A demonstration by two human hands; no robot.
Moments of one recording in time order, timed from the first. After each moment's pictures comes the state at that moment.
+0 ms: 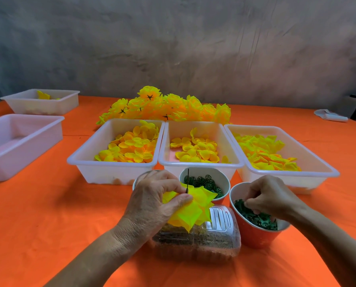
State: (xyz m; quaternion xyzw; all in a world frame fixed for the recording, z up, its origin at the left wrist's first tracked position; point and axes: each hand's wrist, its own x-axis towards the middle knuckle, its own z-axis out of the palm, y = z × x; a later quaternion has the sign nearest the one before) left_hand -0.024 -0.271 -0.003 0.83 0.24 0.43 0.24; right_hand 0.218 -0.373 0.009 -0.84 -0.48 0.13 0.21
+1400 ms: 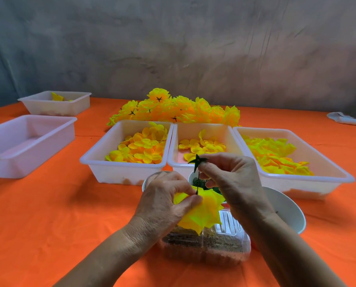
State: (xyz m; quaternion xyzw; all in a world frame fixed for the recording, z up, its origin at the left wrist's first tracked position) left_hand -0.026 -0.278 0.006 0.84 0.26 0.40 0.25; right_hand 0.099 -0.344 0.050 -0.55 -0.46 0.24 0.65
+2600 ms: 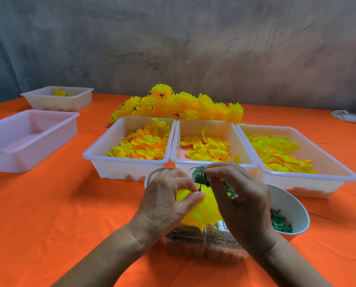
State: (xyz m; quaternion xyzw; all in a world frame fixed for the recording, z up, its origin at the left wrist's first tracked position) left_hand -0.026 -0.277 0.003 0.83 0.26 0.41 0.26; right_hand 0.105 -0.355 0.011 -0.50 -0.64 -0.20 0.55
